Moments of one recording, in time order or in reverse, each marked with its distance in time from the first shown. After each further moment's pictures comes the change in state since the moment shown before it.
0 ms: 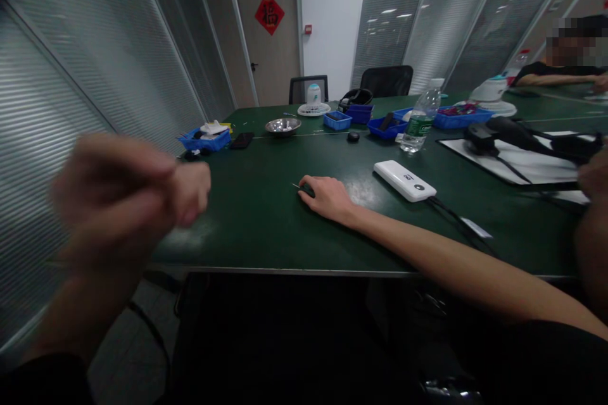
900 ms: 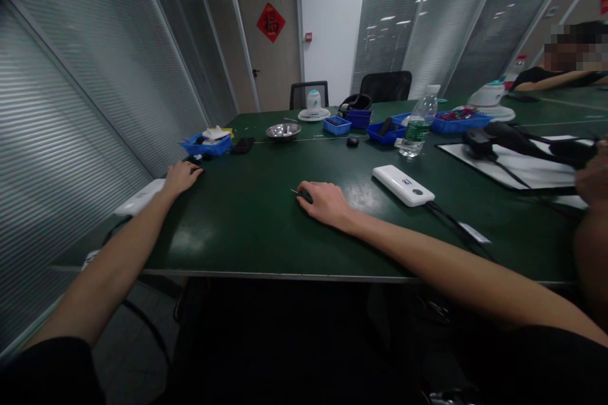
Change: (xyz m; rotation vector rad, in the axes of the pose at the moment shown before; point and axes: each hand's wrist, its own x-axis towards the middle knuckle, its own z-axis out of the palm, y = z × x) left_hand 0.085 -0.359 -0.003 0.867 -0.232 -0.347; right_hand 0.000 -0.003 -0.001 -0.012 -0.017 -0.026
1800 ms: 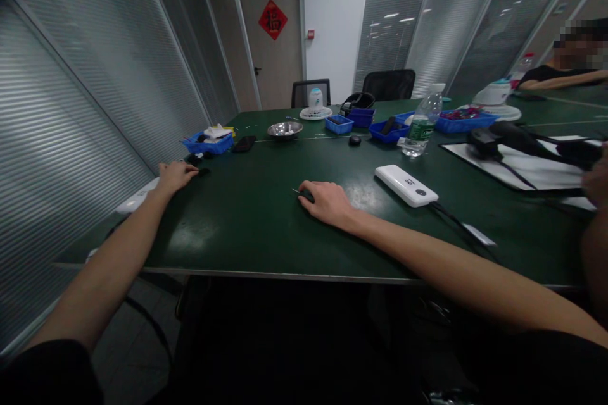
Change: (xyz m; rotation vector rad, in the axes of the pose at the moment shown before) left_hand -0.006 -0.015 -0.013 0.016 -0.046 -0.021; right_hand 0.000 -0.001 -0.004 0.036 -0.039 0.019
